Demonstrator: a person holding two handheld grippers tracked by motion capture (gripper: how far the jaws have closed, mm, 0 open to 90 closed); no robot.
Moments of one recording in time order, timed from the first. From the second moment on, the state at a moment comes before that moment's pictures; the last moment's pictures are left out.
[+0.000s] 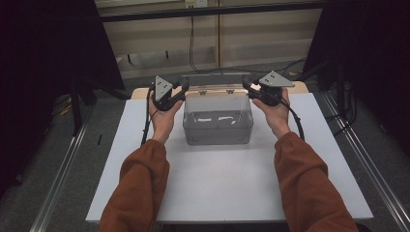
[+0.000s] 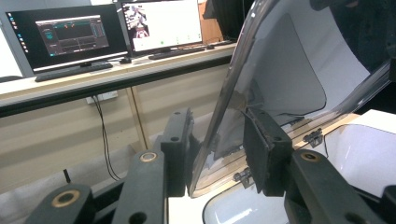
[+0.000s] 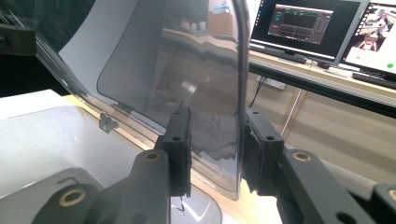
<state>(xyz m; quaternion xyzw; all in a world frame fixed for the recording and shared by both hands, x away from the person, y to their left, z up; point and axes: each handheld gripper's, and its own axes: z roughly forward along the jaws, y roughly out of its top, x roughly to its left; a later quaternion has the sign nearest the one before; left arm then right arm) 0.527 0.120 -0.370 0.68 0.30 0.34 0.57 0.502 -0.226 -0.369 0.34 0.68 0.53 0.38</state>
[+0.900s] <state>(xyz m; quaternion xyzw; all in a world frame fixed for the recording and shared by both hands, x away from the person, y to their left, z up) 0.548 0.115 -0.374 0.69 0.28 0.35 0.56 0.519 -0.231 -0.370 0.35 0.66 0.55 0.38</state>
